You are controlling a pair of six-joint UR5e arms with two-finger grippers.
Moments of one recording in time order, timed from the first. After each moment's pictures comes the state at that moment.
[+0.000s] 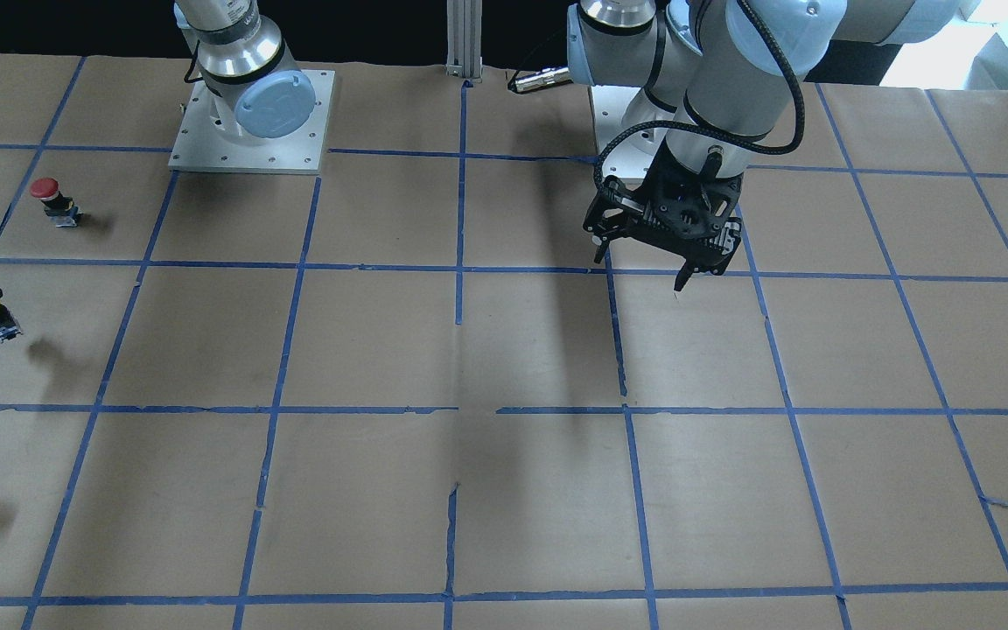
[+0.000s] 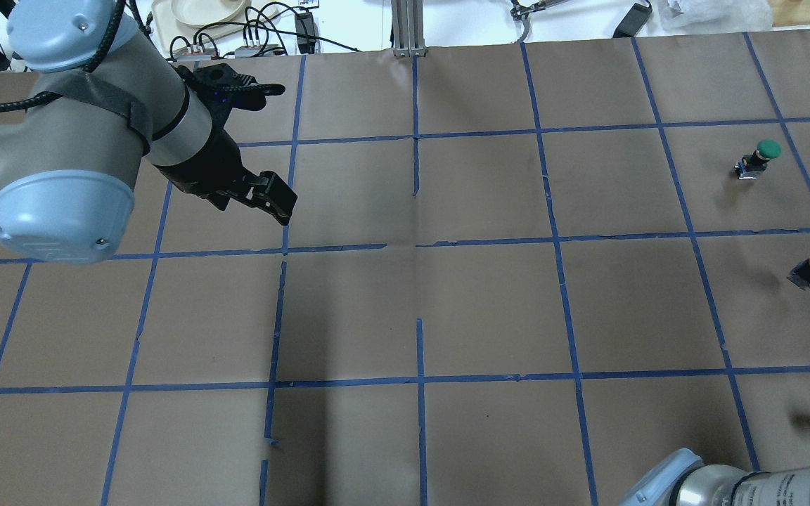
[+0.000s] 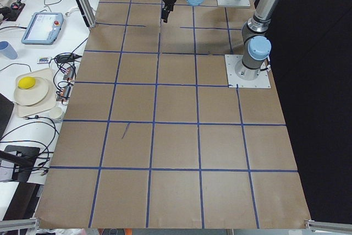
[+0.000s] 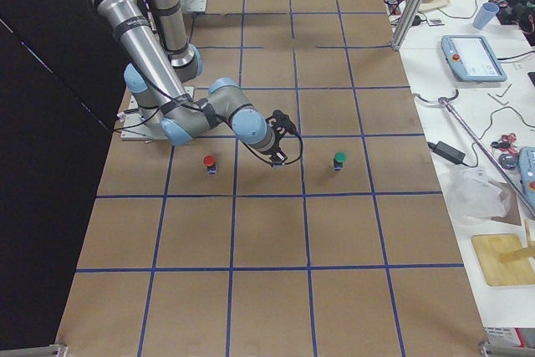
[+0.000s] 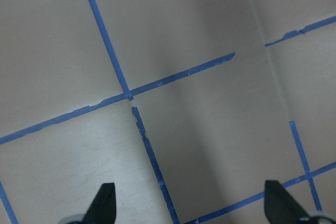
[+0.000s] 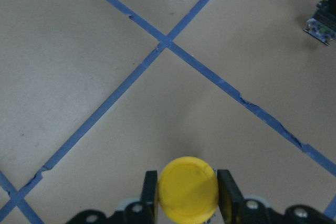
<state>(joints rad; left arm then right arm) -1.60 -1.56 -1.80 -1.29 1.47 0.30 0.59 -1.42 2.01 -2.00 -1.15 -1.77</state>
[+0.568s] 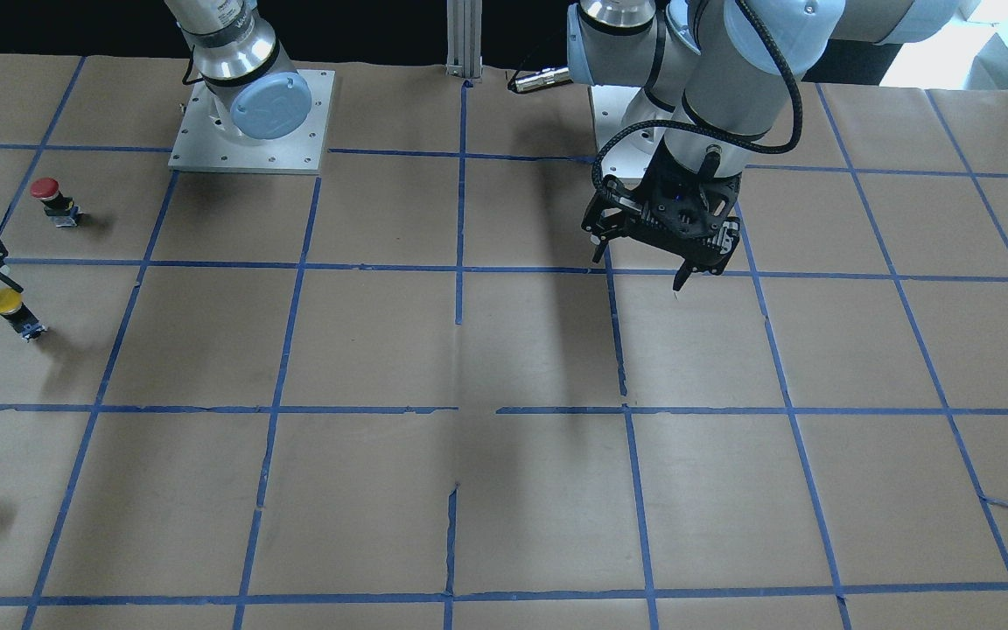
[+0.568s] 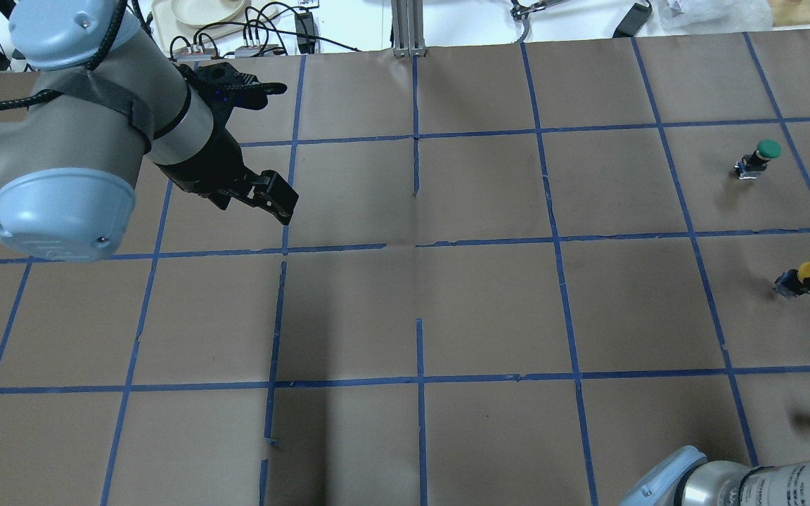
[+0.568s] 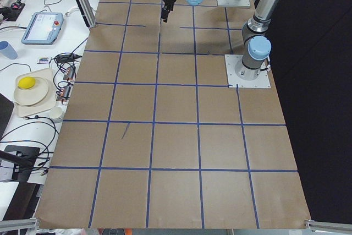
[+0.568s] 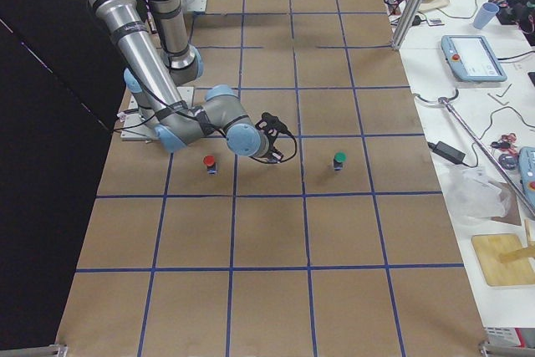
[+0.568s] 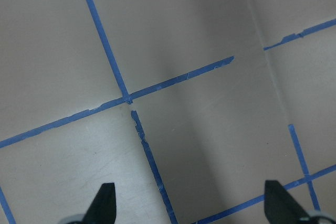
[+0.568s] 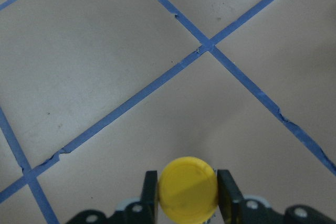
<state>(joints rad) -1.61 -1.56 -1.80 -1.29 1.47 0.29 0.57 -1.37 2.00 -1.92 -1.12 -1.97</state>
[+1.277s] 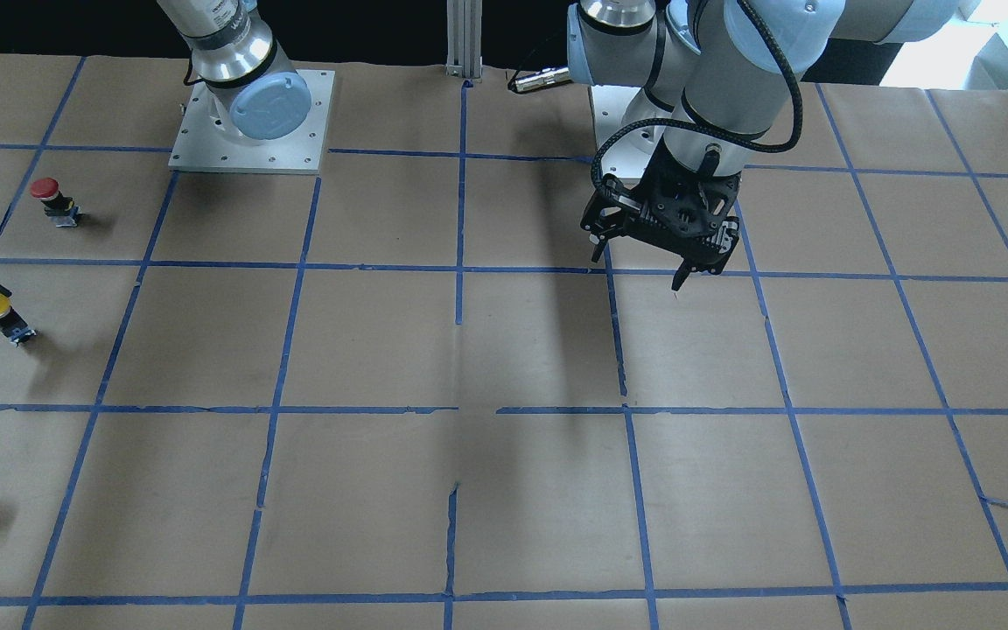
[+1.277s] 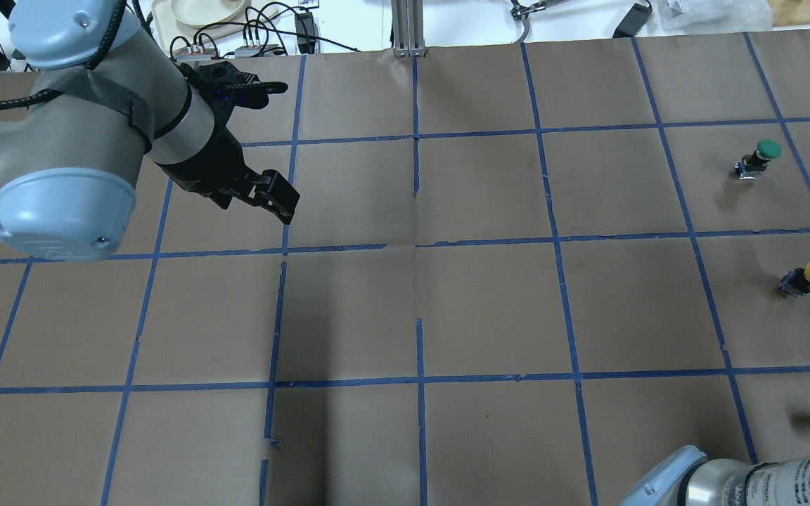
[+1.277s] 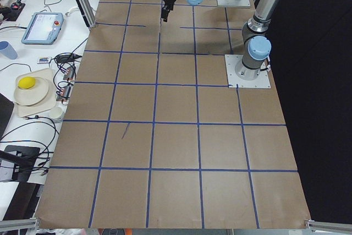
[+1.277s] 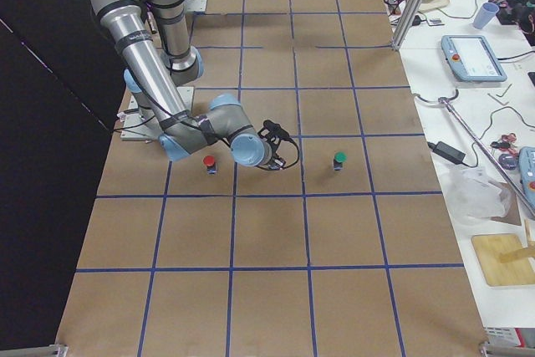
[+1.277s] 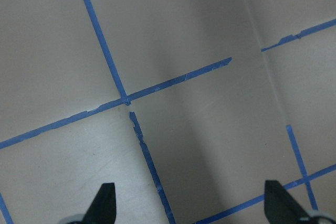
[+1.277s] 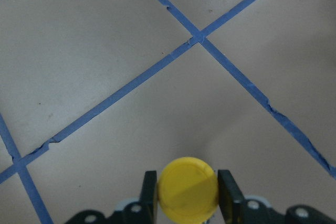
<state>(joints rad) -1.61 -1.56 -1.80 -1.29 1.46 0.30 0.56 -1.33 1.97 -1.91 -1.13 -1.98</state>
